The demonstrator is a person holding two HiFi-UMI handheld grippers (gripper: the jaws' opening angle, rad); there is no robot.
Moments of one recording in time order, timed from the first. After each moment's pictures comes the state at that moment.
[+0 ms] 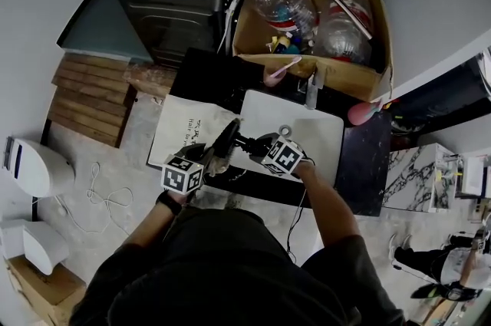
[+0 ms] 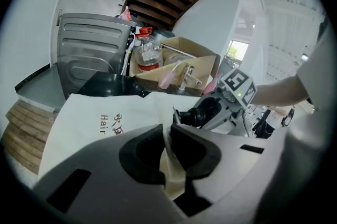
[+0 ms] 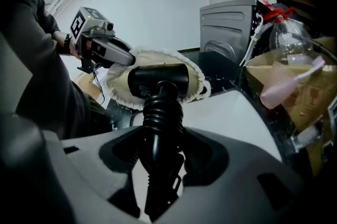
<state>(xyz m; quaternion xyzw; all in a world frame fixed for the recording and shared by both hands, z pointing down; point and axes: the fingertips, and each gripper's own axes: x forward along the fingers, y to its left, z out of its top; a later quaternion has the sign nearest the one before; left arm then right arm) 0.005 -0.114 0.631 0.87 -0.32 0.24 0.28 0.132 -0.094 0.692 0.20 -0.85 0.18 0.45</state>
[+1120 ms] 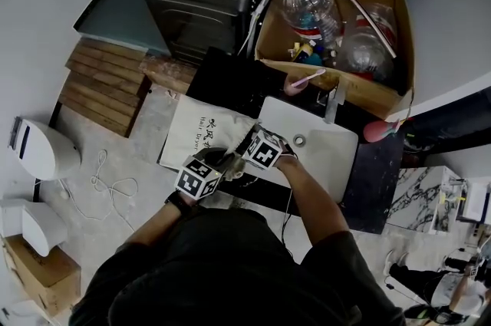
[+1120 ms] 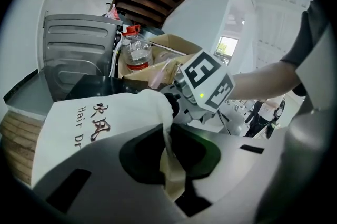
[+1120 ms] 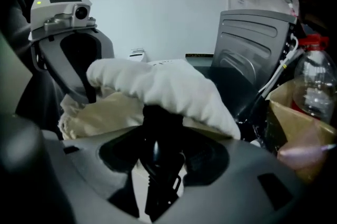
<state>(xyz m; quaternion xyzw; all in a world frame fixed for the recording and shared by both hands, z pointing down) 0.023 -0.109 0.624 0.89 -0.27 0.25 0.26 0.035 -0.153 0.692 0.16 -0.86 0.10 0.47</state>
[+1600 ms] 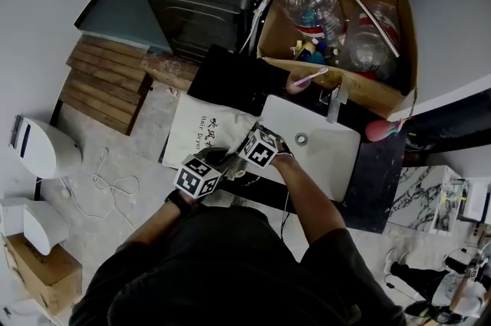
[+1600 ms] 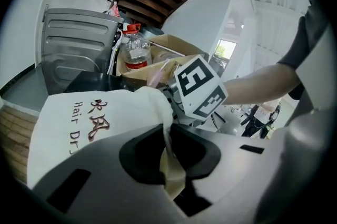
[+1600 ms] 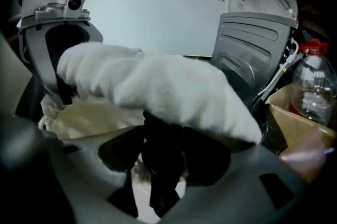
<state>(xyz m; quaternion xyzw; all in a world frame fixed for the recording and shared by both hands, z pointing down) 0.020 -0.107 0.626 0.89 -0.25 0.24 0.28 0.021 -0.165 0.704 0.18 -0.86 0.08 0.46</state>
